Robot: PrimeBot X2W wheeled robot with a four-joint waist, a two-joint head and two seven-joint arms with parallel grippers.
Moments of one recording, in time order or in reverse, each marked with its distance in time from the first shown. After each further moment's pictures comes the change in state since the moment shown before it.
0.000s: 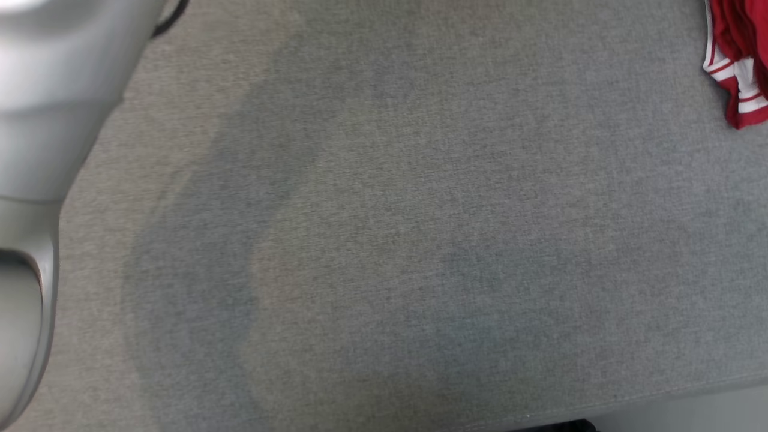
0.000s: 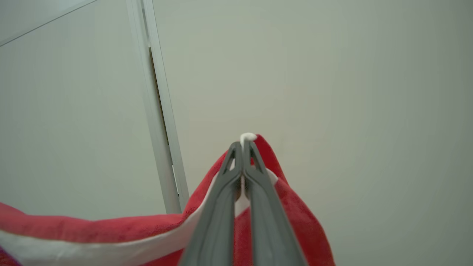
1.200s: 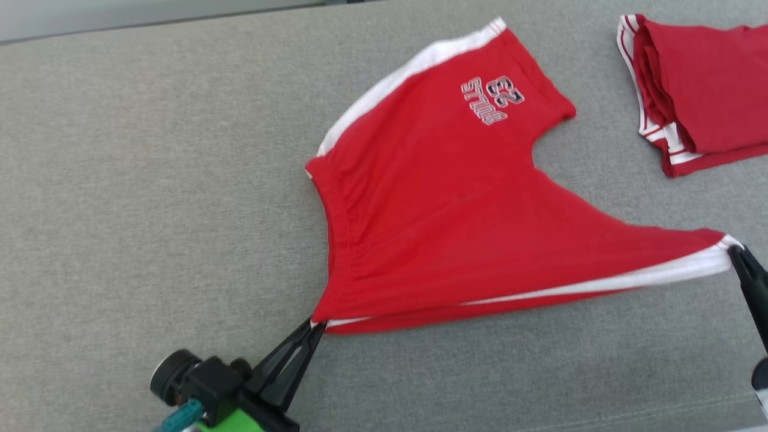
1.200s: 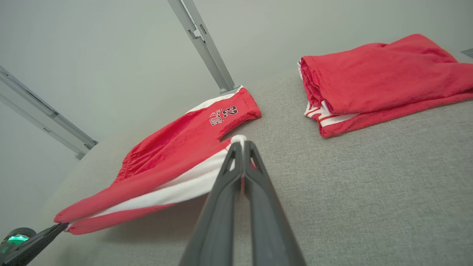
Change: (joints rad) left arm 1.543 0.204 0.219 -0.498 0.244 0.006 -0.004; right arm 1.562 -0.190 -0.084 -0.641 0.283 0.002 0.070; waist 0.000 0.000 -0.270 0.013
